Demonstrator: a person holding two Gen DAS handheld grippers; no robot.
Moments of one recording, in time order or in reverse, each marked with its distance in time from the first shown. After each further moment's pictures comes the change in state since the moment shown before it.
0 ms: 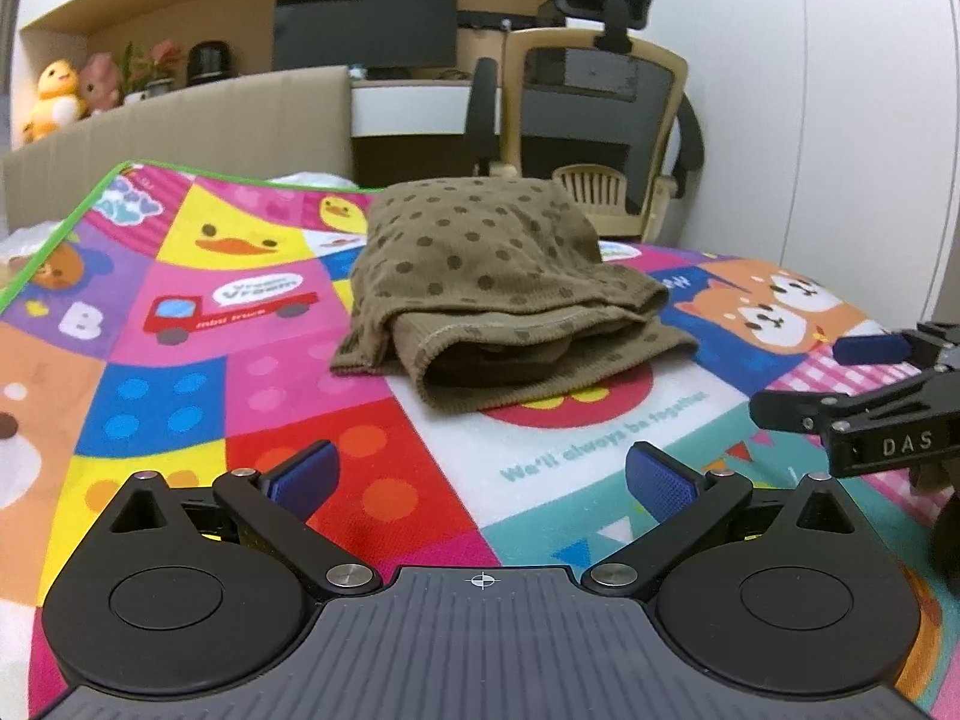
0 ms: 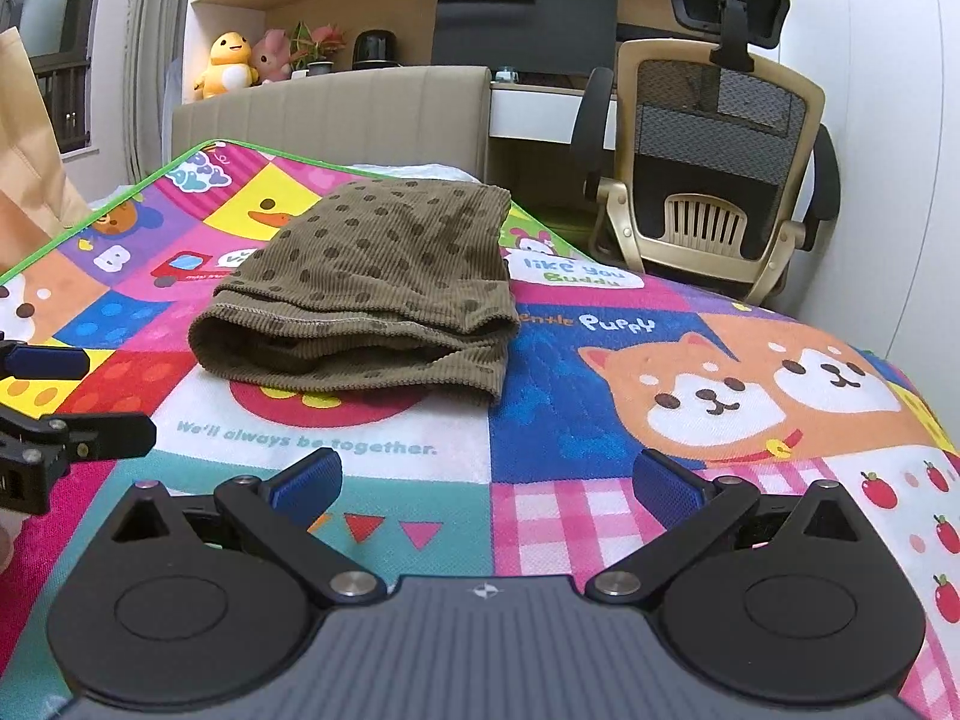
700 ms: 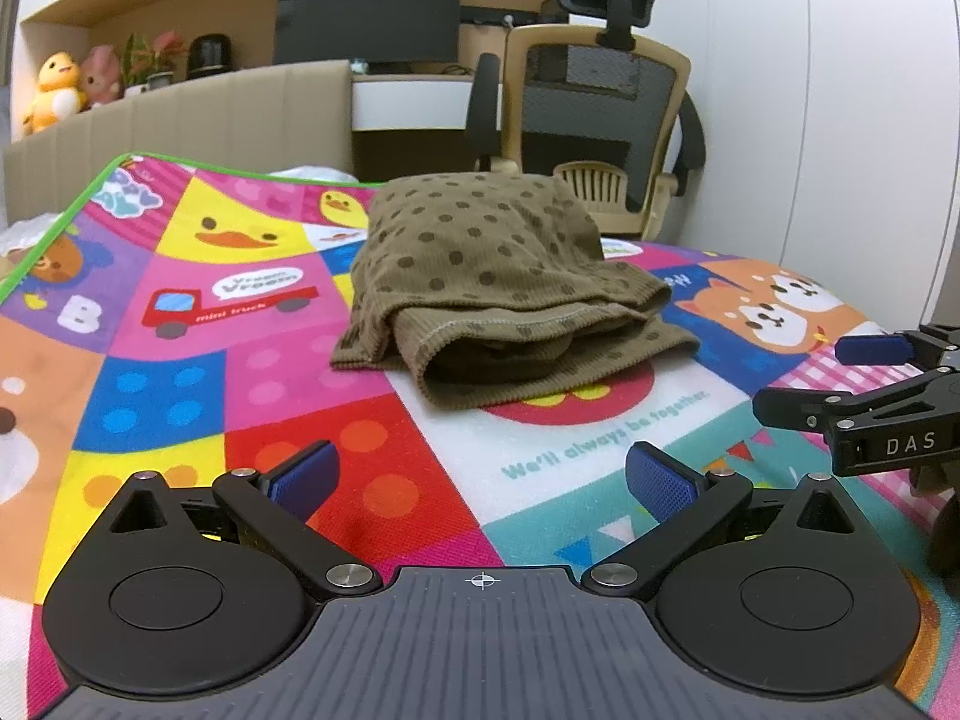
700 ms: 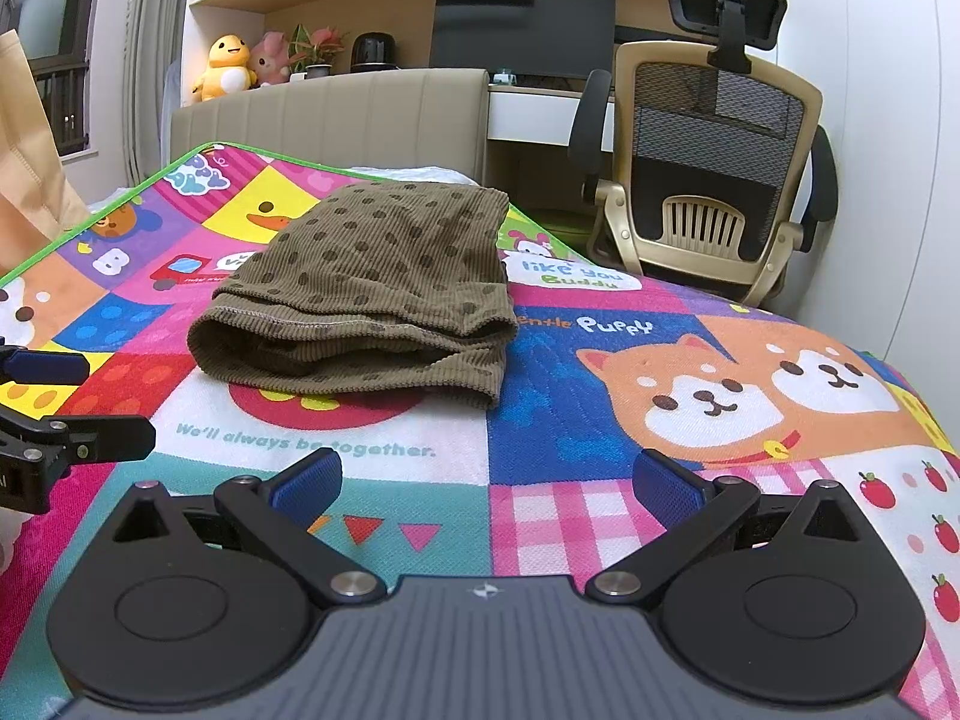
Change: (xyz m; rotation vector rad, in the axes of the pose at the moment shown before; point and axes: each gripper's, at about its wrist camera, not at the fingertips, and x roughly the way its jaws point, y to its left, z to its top) left arm 0.001 0.002 0.000 -0.007 0.009 -0.016; right arm -0.001 -0.001 0.000 0.005 -0.004 -0.002
